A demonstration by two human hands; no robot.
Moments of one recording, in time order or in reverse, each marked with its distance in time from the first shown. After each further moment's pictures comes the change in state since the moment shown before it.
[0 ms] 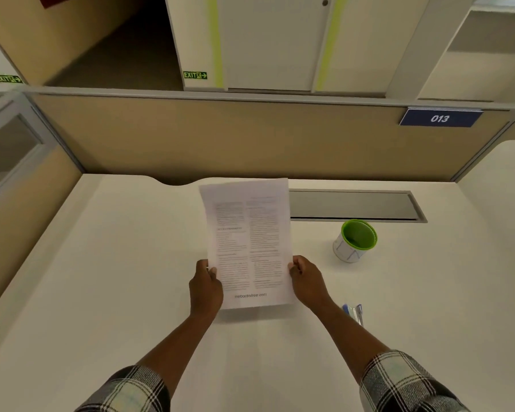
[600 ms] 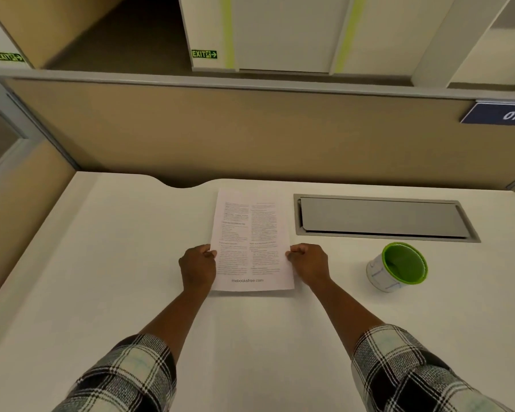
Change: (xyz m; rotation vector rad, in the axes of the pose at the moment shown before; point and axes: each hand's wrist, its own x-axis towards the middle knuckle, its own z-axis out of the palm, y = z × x) left_hand 0.143 -0.004 0.008 0.180 0.076 -0.019; right_hand 0.135 -0.029 0.045 0.106 0.016 0.205
